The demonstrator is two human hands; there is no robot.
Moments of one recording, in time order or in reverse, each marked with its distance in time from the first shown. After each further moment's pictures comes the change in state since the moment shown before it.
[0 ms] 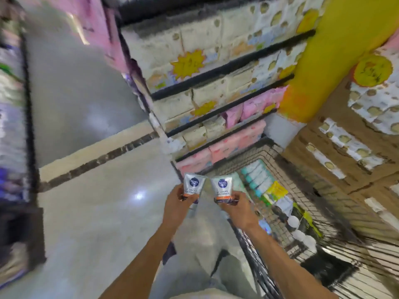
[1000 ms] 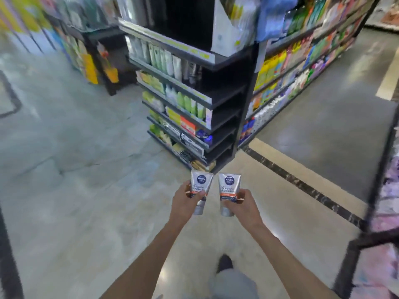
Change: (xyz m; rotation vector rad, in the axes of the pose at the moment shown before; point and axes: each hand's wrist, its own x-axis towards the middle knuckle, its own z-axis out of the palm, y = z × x) left_hand -0.330 -0.321 -0.530 -0.419 1.174 -0.300; right_hand -0.315 -0.076 0.647 -0.506 -1.026 -0.475
